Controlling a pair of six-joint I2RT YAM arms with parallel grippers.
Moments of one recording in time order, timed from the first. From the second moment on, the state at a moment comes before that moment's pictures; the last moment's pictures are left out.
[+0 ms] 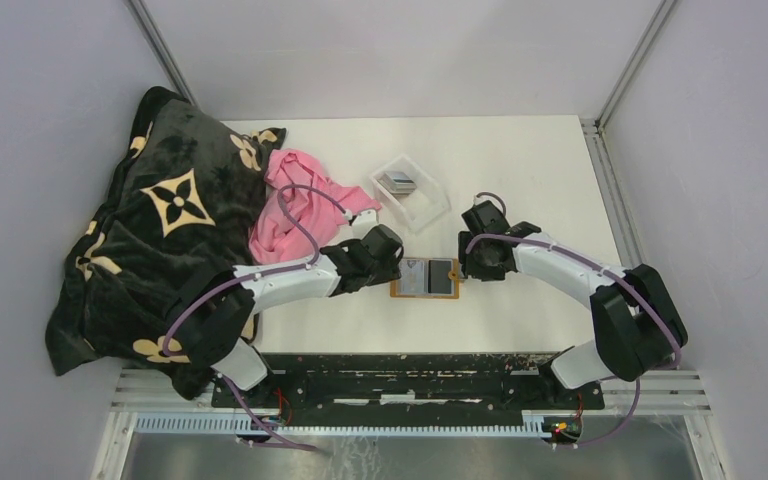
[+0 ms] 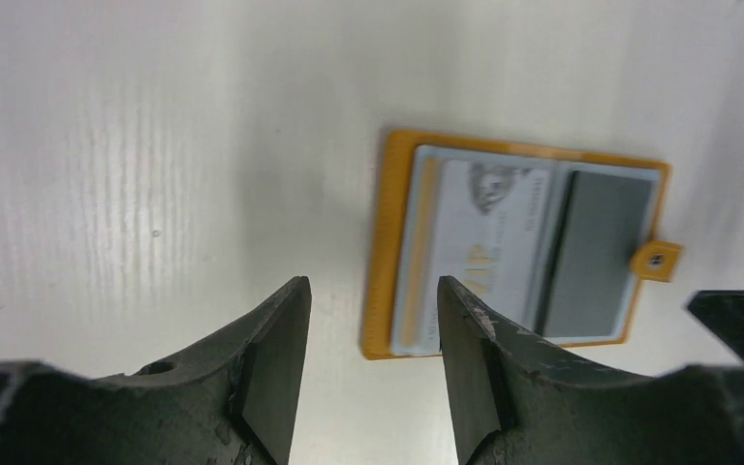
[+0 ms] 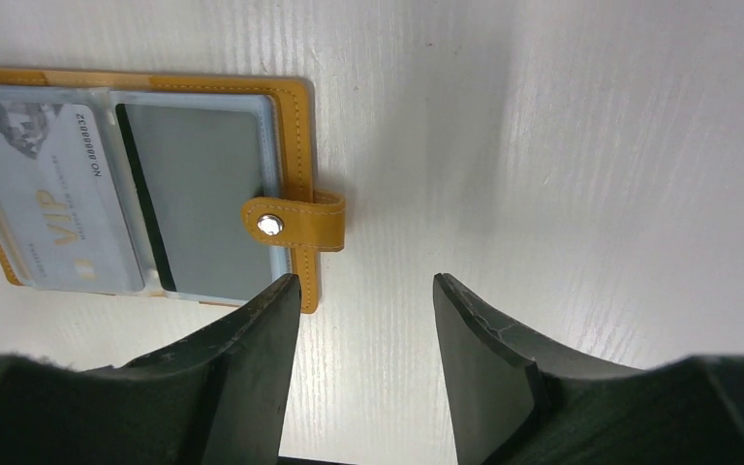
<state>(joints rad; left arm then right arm) -0.88 1.58 0.92 -0.27 -0.37 -0.93 0.52 1.48 0.87 -0.56 0.11 0.54</state>
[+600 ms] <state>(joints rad) -0.80 1.56 0.67 0.10 -0.18 -0.94 0.54 1.49 0.88 -0.56 0.09 0.52</state>
